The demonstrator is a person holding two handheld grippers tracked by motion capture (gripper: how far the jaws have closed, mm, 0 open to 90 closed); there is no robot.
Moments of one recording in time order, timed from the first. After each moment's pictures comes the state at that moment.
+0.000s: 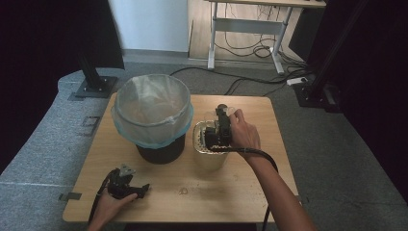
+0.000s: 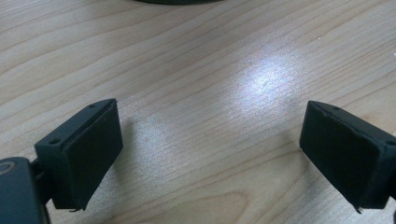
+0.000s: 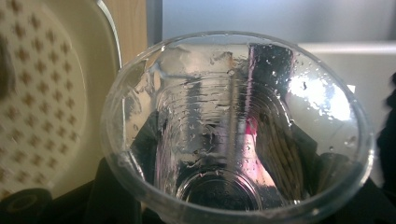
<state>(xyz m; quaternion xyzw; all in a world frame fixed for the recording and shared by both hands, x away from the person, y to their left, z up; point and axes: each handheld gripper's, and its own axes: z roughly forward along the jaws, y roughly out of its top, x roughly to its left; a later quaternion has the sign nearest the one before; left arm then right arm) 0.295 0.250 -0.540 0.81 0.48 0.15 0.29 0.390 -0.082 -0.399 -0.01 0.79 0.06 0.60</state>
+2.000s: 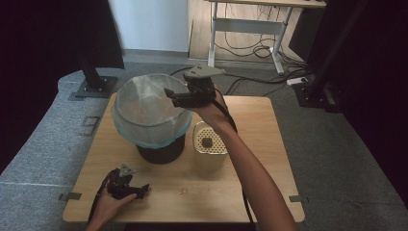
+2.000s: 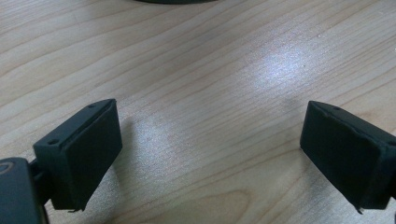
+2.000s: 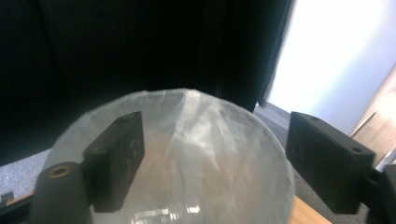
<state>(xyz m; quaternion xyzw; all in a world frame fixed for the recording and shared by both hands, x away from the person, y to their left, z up) 0.296 0.251 -0.541 0.81 0.48 0.15 0.29 0.419 -0.033 -0.265 0.25 0.75 0.56 0.24</state>
